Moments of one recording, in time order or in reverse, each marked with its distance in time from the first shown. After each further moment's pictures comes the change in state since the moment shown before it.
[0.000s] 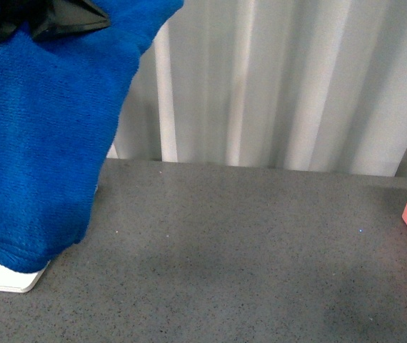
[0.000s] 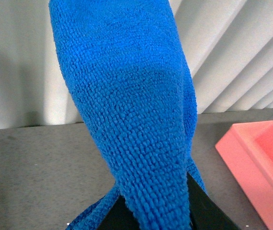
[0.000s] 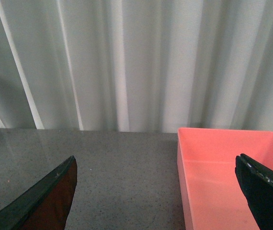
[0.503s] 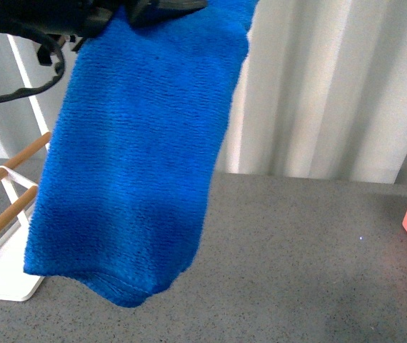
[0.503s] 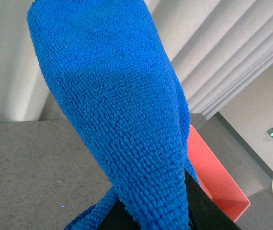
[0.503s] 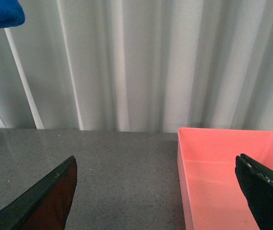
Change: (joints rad) left arm -0.227 -0.011 -0.042 0.158 -0.013 -0.240; right arm 0.000 0.000 0.000 0.000 0.000 0.000
